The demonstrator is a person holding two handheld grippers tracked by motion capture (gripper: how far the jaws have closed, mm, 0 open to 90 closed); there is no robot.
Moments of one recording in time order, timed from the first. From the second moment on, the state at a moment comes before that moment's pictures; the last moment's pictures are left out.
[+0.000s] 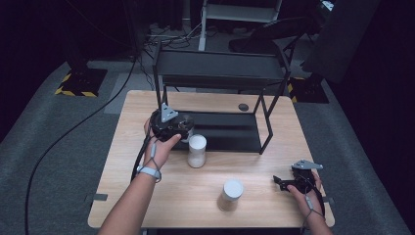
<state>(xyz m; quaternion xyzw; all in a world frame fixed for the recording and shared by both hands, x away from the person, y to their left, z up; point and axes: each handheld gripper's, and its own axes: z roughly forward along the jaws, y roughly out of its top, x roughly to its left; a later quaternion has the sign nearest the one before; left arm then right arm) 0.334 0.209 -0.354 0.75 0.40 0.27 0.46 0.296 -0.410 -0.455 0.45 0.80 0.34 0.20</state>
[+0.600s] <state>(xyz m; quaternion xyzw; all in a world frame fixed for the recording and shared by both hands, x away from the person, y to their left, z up) 0.277 0.265 -0.352 0.74 0.40 0.27 0.46 0.299 -0.410 -0.454 0.45 0.80 0.34 0.20</state>
